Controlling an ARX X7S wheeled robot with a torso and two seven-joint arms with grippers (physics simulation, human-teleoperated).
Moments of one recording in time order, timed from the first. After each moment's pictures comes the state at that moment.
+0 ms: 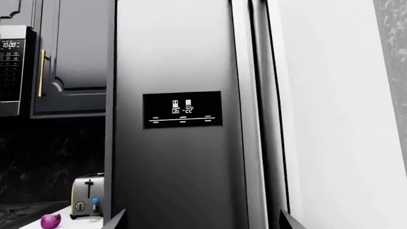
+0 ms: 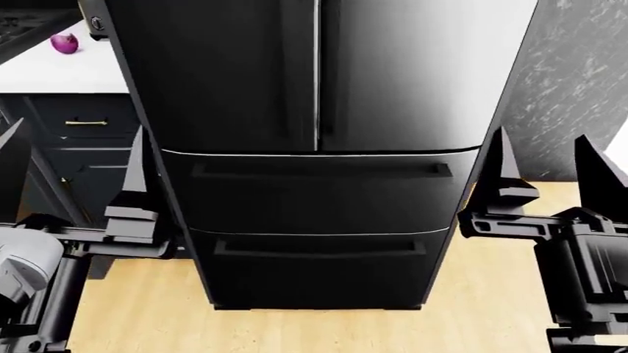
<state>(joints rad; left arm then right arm) -0.20 -0.79 0.05 0.99 -0.77 -0.40 -0.65 0.24 0.26 0.31 -0.95 0.64 0.76 0.21</state>
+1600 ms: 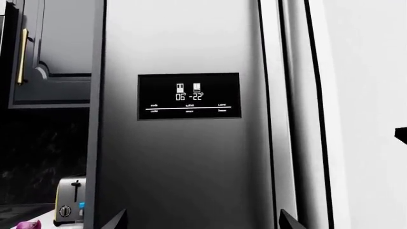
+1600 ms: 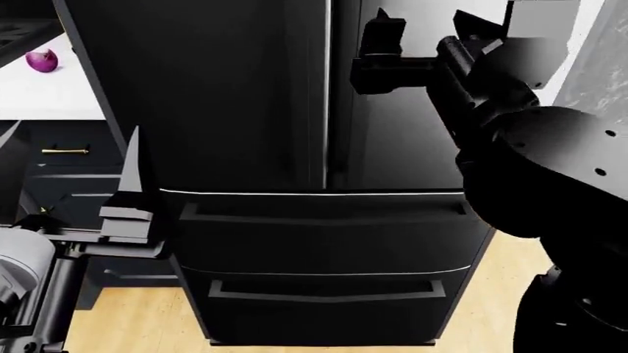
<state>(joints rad) -0.19 -0.82 0.07 0.98 -0.79 -0.34 -0.68 1.13 0.26 -0.10 -0.45 1.10 1.20 0.76</state>
